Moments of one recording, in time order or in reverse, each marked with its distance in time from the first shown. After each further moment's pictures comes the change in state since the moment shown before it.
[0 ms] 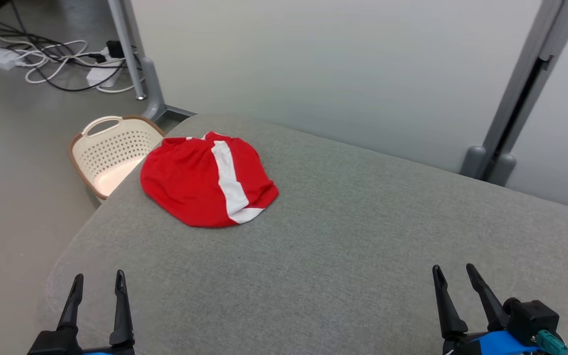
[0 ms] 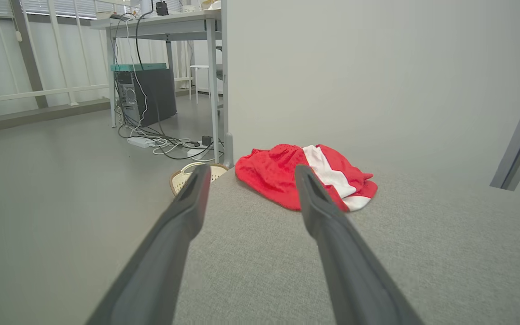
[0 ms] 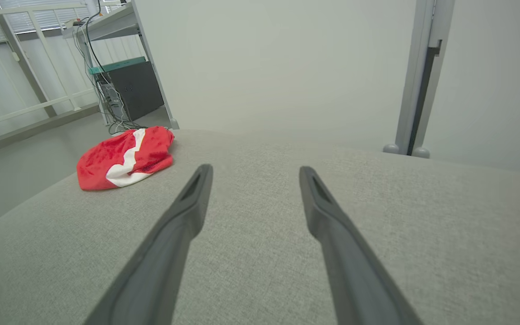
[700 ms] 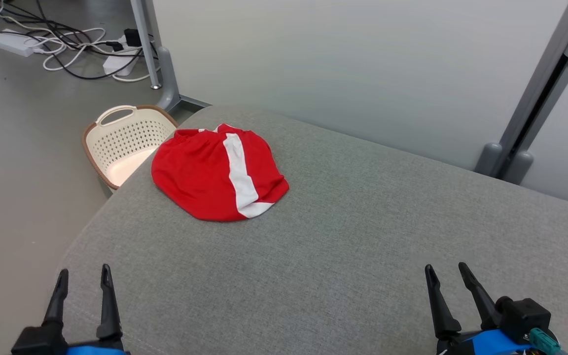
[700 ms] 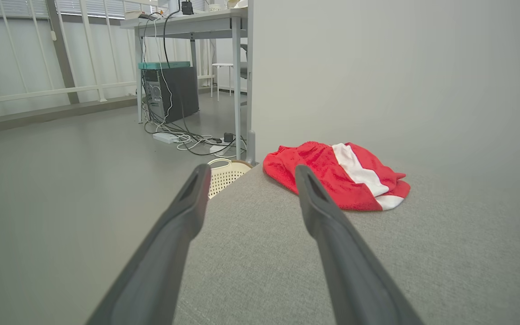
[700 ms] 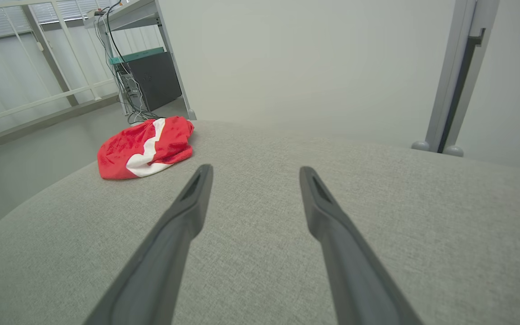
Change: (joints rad) left arm 0.004 0.022 0.015 -0.012 -0.022 0.016 0.000; right arm -0.010 0.000 0.026 0.011 -0.001 0.000 -0.003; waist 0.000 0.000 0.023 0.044
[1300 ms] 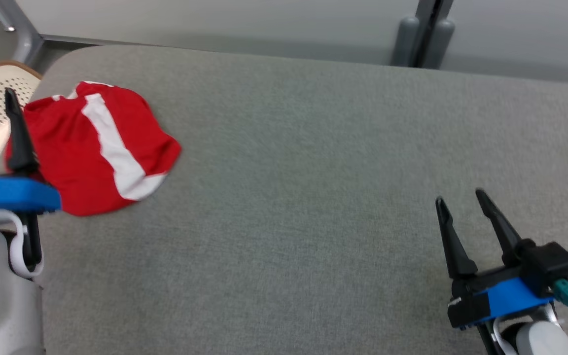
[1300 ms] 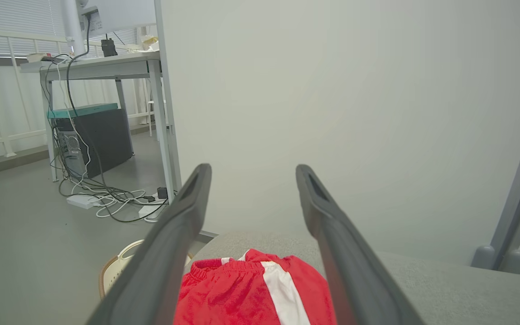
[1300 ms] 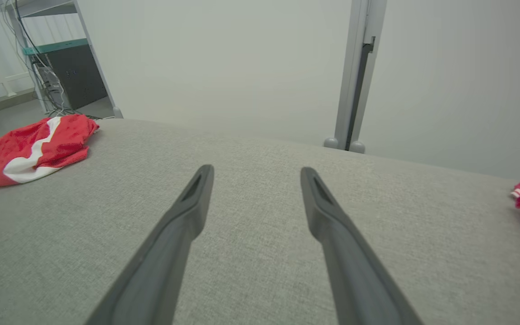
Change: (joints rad) left arm -0.591 0.135 0.060 0.249 -0.100 -0.035 0.012; right arm -0.089 -0.057 0.000 -0.238 -0.109 0.000 0.083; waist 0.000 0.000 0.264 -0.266
